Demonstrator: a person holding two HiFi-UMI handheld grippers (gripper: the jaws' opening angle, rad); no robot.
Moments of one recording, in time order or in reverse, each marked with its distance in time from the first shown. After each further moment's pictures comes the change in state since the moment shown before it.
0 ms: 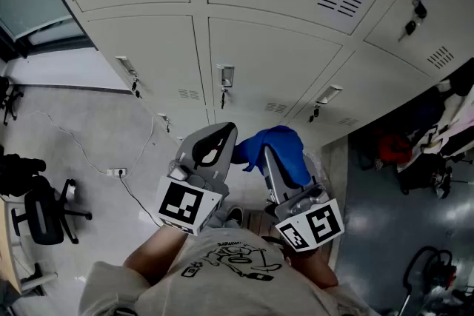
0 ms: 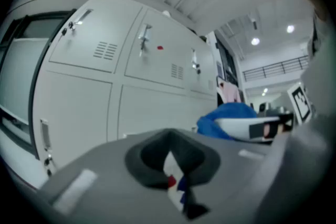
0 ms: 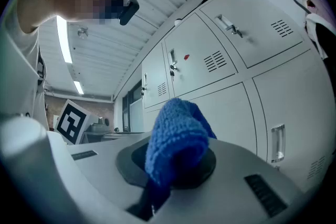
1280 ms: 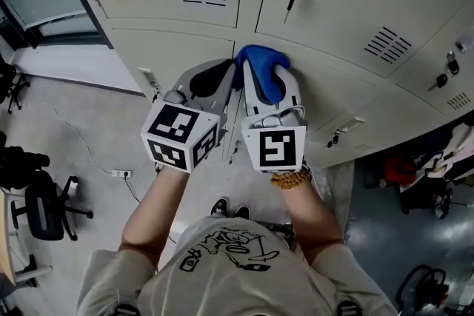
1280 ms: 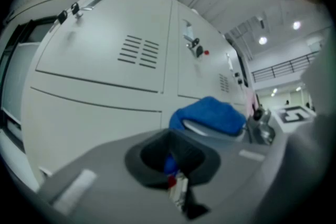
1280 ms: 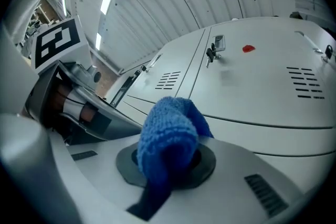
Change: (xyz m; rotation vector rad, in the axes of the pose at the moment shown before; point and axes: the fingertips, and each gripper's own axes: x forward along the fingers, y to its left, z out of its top) left arm 0.061 0.160 0.067 -0.001 -0.023 0.072; right arm 0.227 -0.007 0.046 -0.580 -0.091 -0.087
